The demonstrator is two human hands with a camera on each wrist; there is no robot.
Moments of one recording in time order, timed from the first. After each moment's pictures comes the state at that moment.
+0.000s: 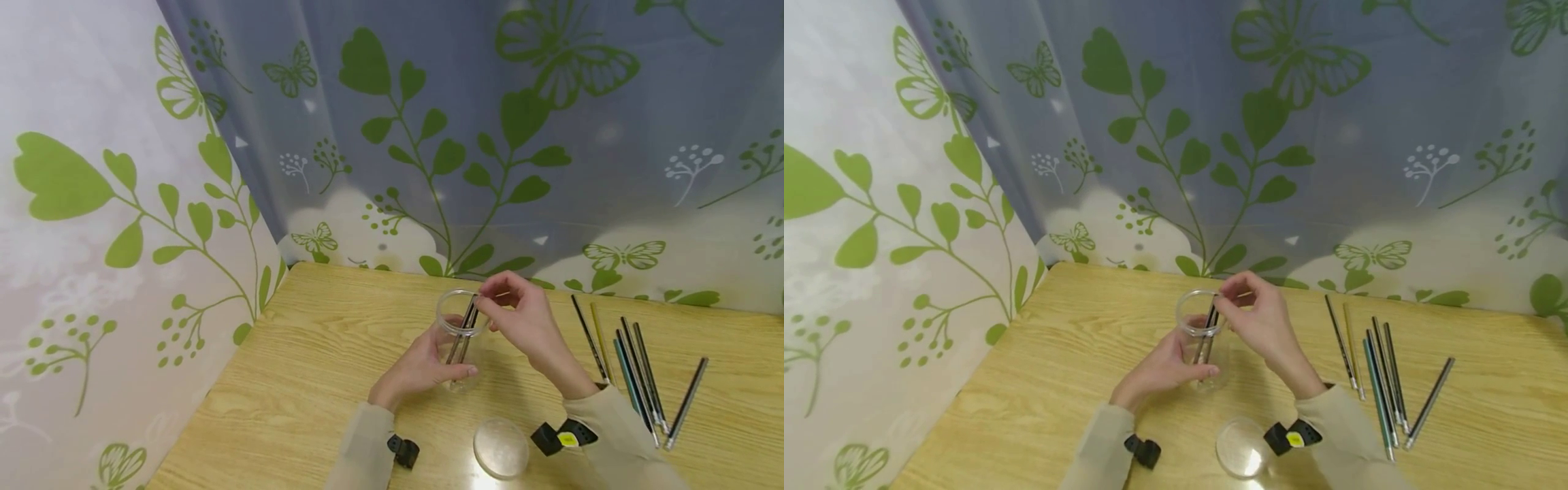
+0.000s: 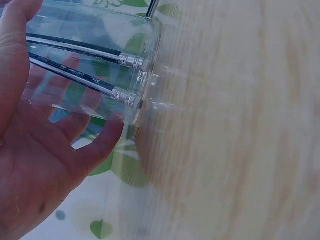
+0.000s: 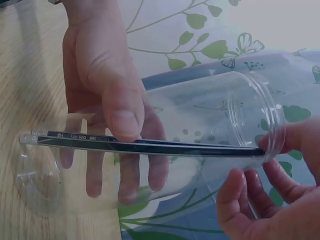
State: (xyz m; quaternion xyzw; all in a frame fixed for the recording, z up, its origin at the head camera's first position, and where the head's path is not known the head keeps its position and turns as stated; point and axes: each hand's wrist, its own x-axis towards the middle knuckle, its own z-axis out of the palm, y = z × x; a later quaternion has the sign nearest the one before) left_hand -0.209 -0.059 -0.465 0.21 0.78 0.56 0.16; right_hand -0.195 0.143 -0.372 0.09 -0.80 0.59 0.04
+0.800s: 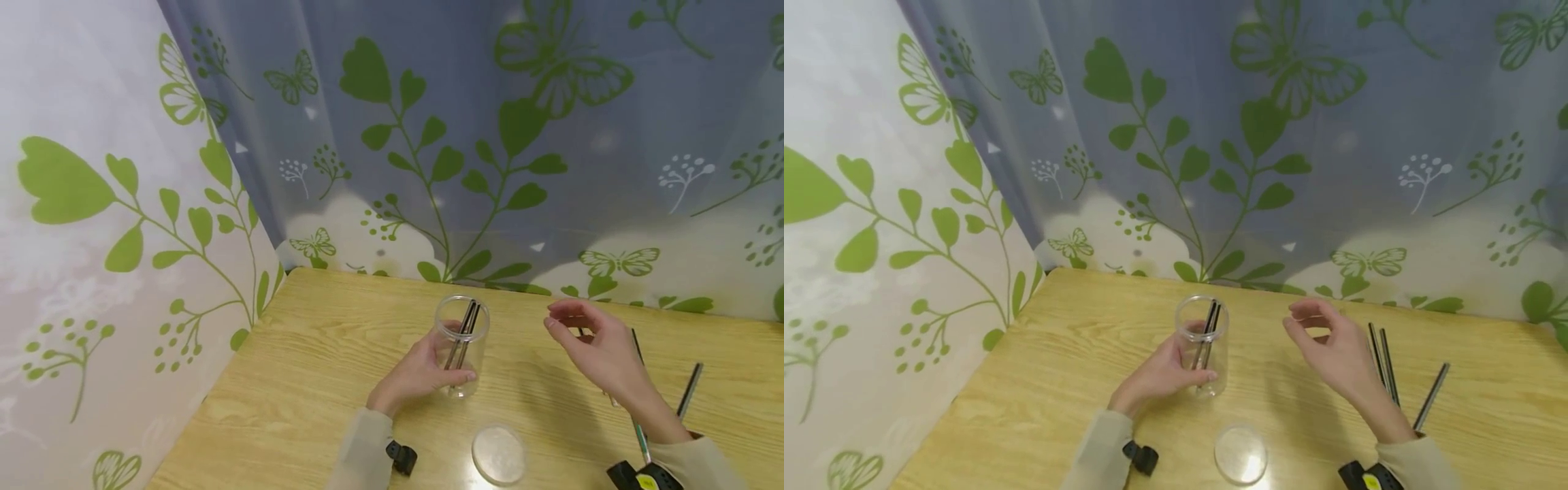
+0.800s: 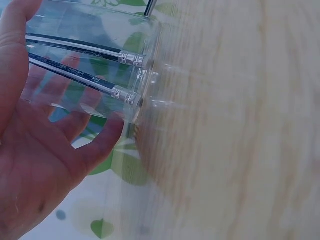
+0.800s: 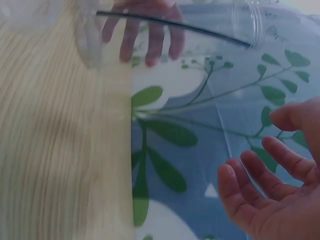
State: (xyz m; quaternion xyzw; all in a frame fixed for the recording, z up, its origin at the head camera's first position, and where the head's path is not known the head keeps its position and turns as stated) left_hand -0.208 -0.058 -0.465 0.20 0.80 0.55 0.16; right_hand -0.165 0.231 -0.390 0.06 -0.89 0.43 0.11
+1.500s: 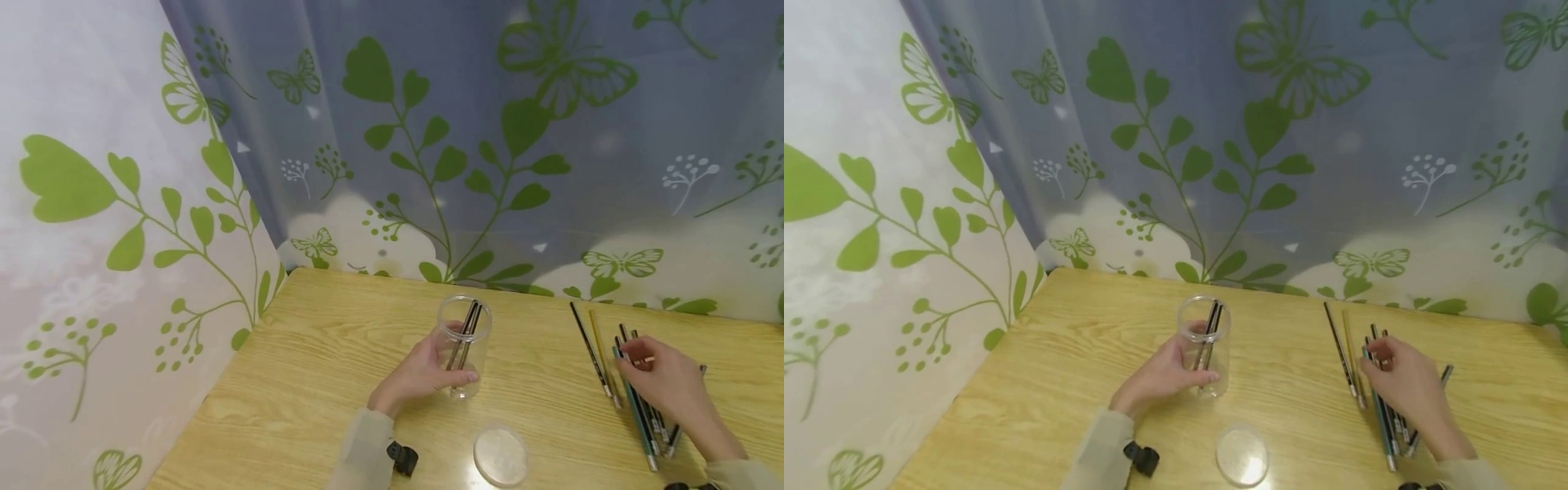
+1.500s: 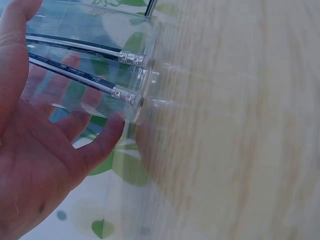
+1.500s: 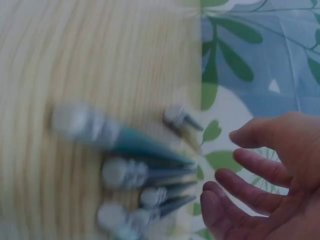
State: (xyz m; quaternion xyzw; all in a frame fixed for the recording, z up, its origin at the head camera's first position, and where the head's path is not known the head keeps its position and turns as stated) left_hand -0.209 -0.059 -0.466 0.20 0.78 0.56 0.18; right_hand -0.172 0.332 -0.450 0.01 -0.97 0.25 0.04
